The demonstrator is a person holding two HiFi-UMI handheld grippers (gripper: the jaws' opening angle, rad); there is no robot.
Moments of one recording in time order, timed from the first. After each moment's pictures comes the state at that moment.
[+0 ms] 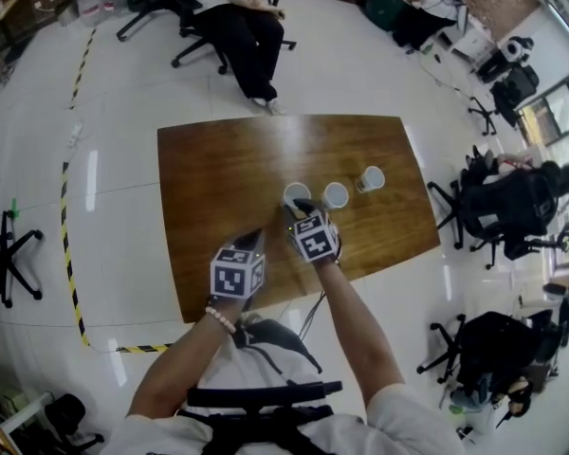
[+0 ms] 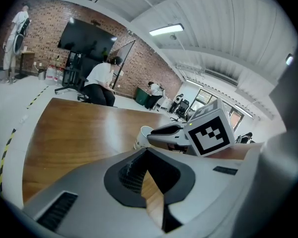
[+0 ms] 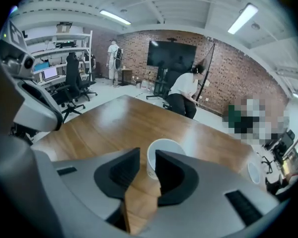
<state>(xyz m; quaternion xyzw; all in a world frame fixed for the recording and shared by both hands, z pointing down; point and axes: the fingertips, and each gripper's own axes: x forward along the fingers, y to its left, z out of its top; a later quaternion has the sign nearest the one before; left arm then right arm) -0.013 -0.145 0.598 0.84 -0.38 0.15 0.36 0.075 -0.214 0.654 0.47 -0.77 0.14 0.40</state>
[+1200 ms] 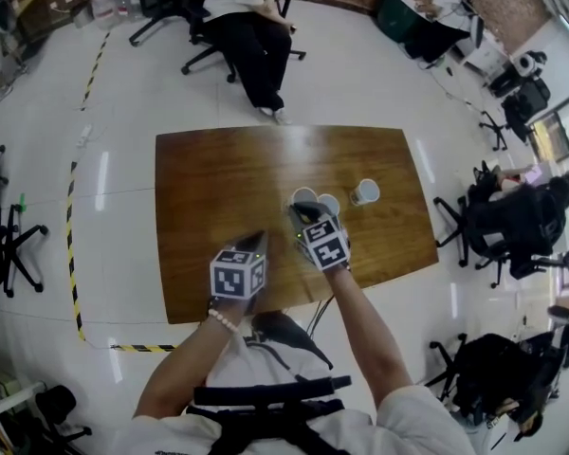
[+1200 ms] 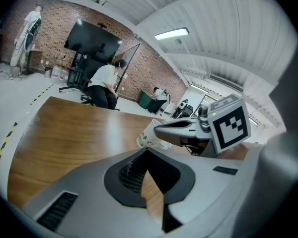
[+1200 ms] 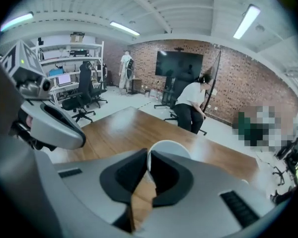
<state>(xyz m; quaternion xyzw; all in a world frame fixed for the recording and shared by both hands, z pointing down) 0.032 -0.158 0.583 0.82 -0.41 0.12 0.38 0.101 -0.222 0.597 0.42 -0.82 0.11 0.37</state>
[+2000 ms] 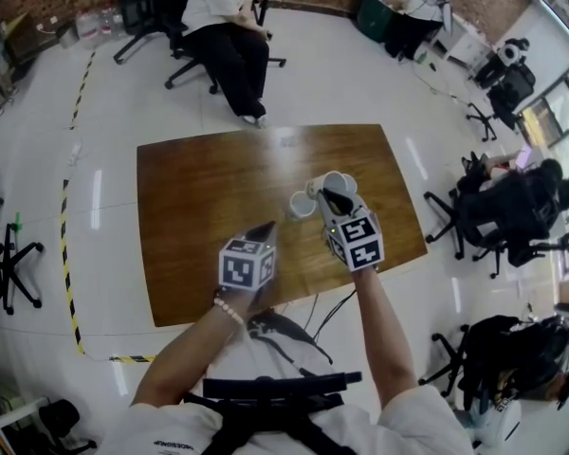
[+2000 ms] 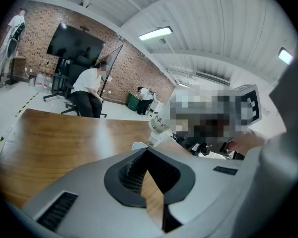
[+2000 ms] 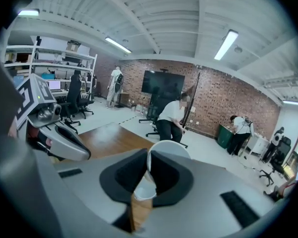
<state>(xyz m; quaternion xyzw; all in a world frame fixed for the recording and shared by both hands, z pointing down) 0.120 -0.160 0.541 0.86 -0.37 0.12 0.33 0.212 -0.210 0.480 0.50 -0.81 0.05 0.29</state>
